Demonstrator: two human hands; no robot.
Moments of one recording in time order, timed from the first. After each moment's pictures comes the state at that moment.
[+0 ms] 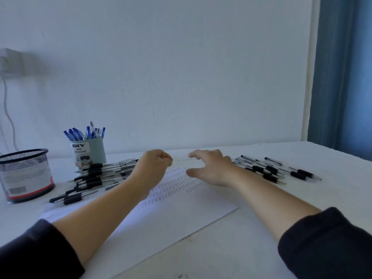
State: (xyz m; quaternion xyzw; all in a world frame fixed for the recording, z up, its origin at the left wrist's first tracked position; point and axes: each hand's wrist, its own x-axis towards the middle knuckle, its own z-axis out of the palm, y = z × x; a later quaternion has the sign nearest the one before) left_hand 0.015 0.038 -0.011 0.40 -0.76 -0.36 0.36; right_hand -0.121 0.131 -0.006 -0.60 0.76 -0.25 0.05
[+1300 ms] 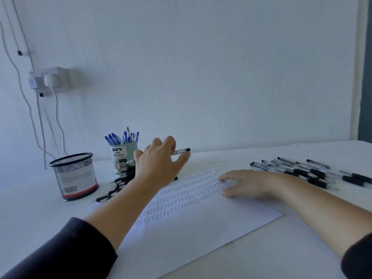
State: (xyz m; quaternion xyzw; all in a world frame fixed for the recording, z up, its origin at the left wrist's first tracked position) left_hand 0.058 0.007 0.001 0.44 -0.83 0.10 0.33; right_hand -0.139 0.110 -0.024 -0.63 0.74 -0.14 0.18
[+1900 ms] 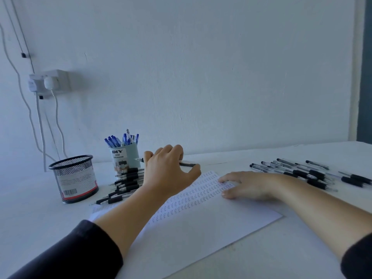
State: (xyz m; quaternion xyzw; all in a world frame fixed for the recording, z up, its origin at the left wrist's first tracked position) left_hand 0.048 0.019 -0.013 0.38 -0.83 0.14 0.38; right_hand -0.137 0.113 -0.023 -0.63 0.74 -0.14 0.19
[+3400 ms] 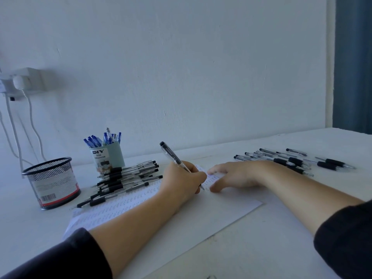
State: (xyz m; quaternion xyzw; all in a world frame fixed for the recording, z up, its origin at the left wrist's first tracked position) left_hand 0.005 0.062 -0.031 0.40 -0.77 -0.35 0.35; right_hand -0.138 0.122 -0.017 -0.58 0.77 -0.15 0.22
